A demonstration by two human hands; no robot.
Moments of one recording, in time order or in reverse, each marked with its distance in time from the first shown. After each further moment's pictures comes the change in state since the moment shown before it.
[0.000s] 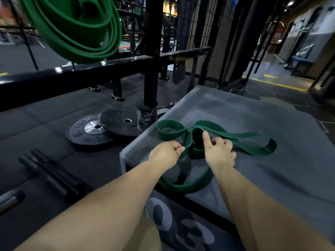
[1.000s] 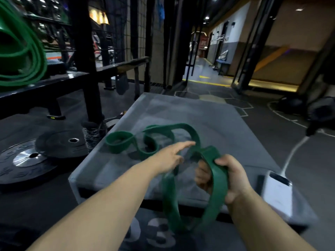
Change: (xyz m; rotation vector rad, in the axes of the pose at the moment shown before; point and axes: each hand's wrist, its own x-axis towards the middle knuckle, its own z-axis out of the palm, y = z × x) left_hand -0.026 0.096 0.031 -0.138 -0.461 0.684; right_hand -0.111 0.079 -0.121 1.590 -0.791 -0.179
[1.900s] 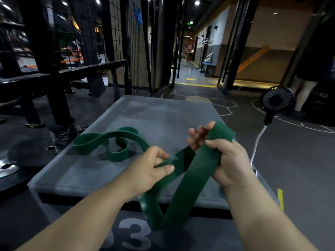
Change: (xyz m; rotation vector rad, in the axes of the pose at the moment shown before) left_hand -0.041 0.074 0.058 -0.275 0.208 -0.092; right_hand -0.057 -0.066 -0.016 -0.162 0.215 -0.510
